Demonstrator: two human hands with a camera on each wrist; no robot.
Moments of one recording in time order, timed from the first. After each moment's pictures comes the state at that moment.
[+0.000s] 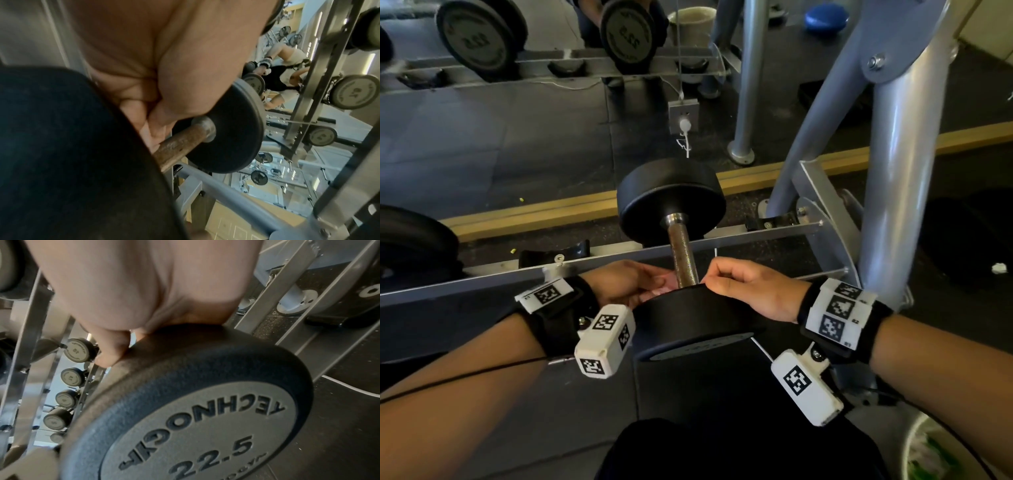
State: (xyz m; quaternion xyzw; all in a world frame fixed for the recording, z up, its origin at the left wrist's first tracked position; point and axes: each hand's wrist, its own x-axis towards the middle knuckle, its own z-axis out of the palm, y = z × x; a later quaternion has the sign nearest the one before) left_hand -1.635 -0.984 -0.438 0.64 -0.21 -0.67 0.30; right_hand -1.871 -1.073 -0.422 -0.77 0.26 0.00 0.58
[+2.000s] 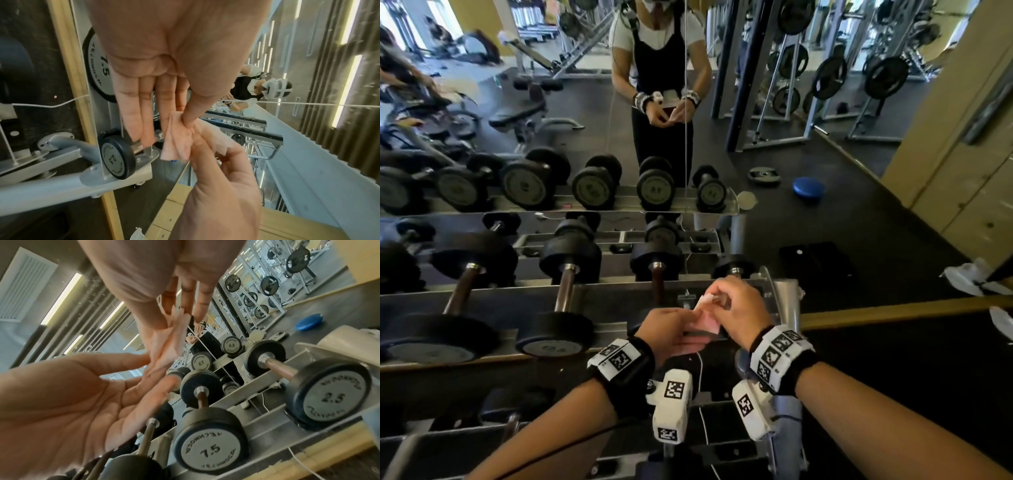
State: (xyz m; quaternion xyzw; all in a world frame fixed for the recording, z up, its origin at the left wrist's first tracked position) left_hand -1.732 -1.070 0.139 0.62 -0.16 -0.57 0.51; right_hand -1.856 -1.171 0.138 -0.85 0.32 -0.26 0.32
